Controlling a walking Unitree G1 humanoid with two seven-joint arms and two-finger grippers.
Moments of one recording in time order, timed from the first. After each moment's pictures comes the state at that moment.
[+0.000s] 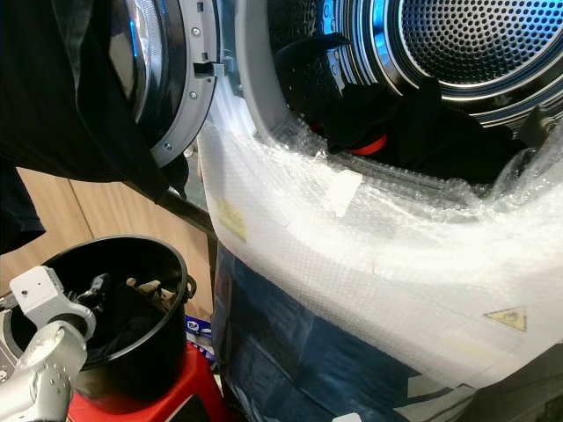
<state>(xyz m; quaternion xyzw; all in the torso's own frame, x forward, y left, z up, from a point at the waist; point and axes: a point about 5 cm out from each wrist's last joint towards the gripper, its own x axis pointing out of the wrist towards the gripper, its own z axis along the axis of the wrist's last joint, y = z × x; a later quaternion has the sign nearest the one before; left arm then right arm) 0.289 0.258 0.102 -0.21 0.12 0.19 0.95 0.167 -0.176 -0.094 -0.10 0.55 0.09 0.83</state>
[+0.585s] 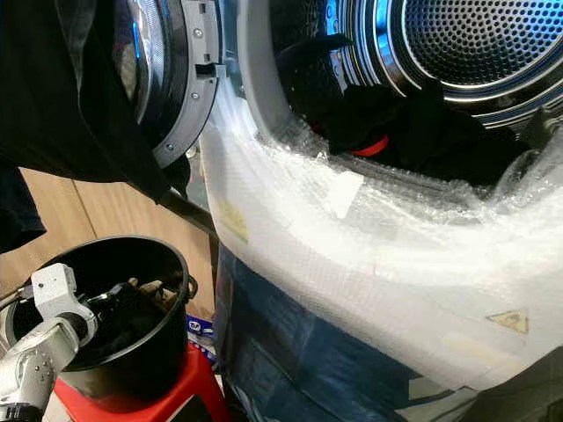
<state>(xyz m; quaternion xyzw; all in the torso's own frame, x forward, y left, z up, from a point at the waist) 0.294 0.260 0.087 -0.18 0.21 0.10 0.96 0.154 -0.177 -0.099 -0.11 0.56 0.11 0.81</state>
